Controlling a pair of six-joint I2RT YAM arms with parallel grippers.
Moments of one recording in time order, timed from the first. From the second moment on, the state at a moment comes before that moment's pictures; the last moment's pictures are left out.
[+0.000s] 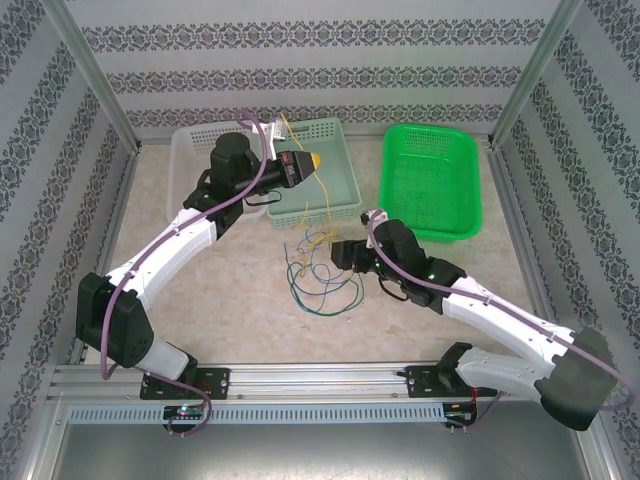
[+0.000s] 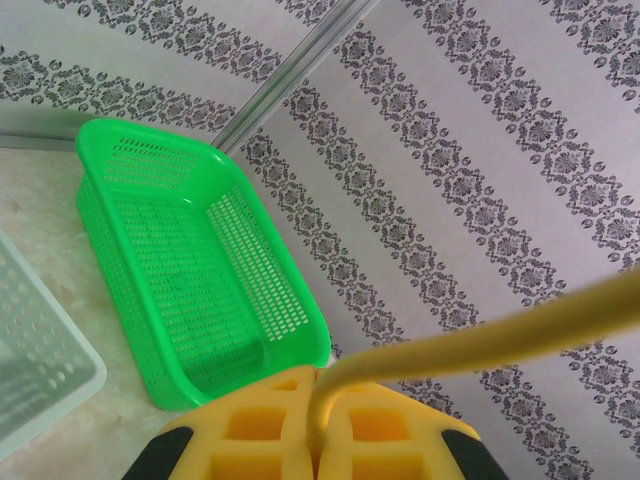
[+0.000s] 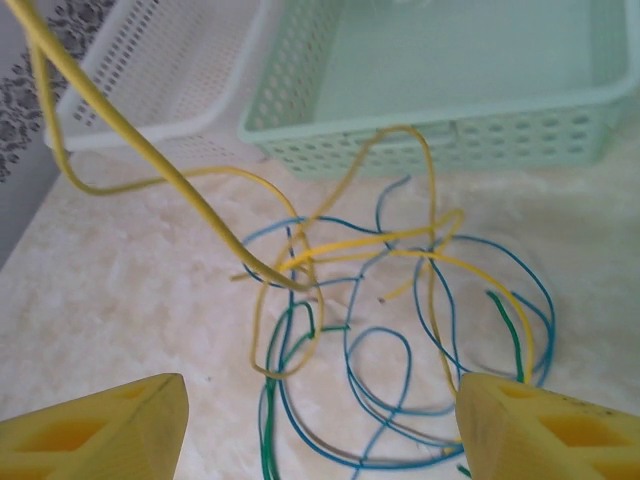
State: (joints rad) left arm -0.43 1.50 1.28 0.09 0.56 -0.72; right arm 0.74 1.08 0.75 -0.23 0.01 0.56
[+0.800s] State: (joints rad) left arm -0.43 1.51 1.25 0.14 0.54 -0.79; right arm 0.74 1.24 0.87 -0.19 0.04 0.42
